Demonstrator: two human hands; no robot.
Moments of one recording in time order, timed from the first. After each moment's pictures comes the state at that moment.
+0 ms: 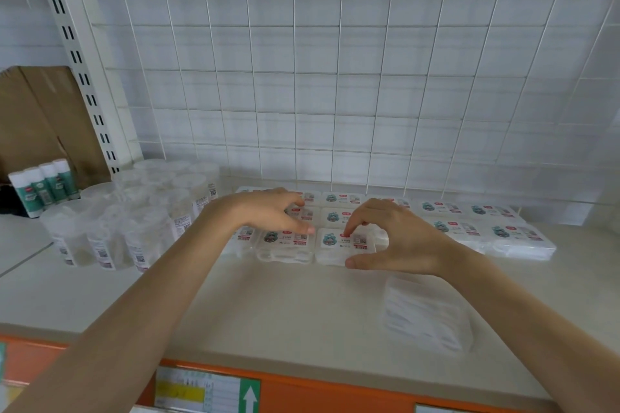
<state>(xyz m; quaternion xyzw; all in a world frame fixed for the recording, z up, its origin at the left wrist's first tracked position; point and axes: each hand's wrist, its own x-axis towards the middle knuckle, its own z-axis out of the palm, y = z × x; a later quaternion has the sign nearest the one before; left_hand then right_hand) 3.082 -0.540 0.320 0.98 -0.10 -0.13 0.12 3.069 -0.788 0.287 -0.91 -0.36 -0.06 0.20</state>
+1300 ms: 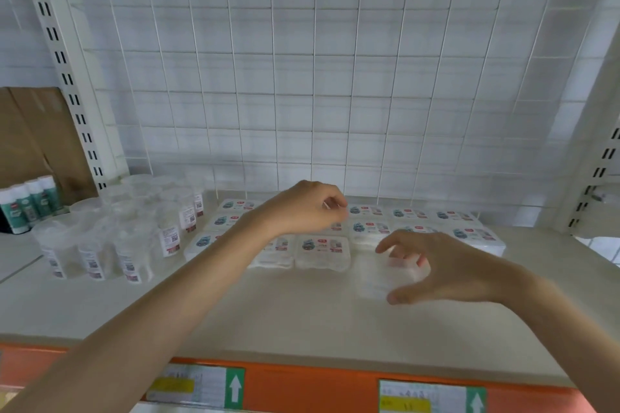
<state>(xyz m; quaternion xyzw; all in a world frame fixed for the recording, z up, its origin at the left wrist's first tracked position) 3.049 -0.611 0.343 0.94 -0.22 0.03 0.25 2.997 -0.857 0.319 -0.95 -0.23 0.08 0.21</state>
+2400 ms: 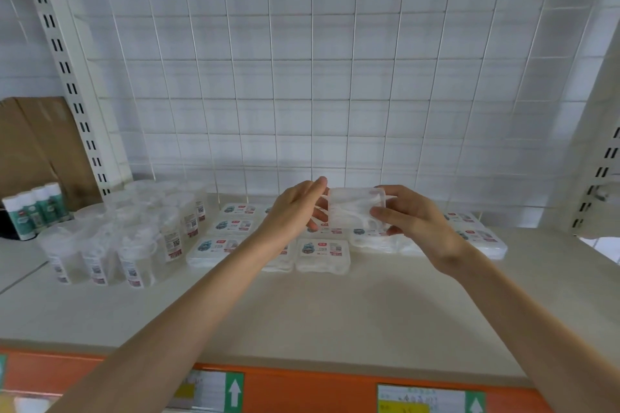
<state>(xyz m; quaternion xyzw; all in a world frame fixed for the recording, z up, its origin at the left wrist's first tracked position) 3.054 -0.612 0.316 0.81 -0.10 0.08 0.58 3.046 -0.832 0.310 -0.76 -0.21 -0.04 0.62</state>
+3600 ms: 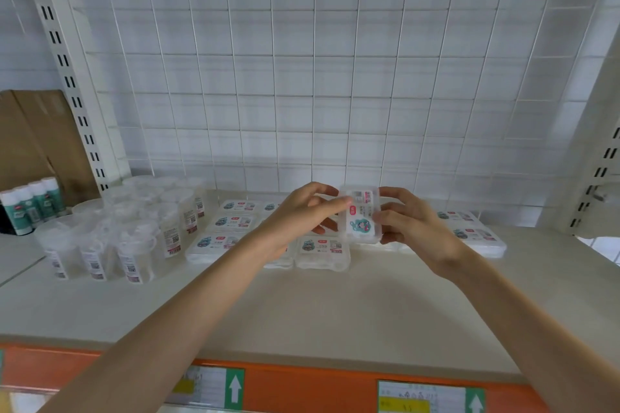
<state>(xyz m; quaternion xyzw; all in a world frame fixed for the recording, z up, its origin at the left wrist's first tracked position) 3.041 -0.617 0.322 0.80 -0.12 0.00 0.59 3.042 -0.825 0.306 -0.74 -0.15 0.01 0.65</state>
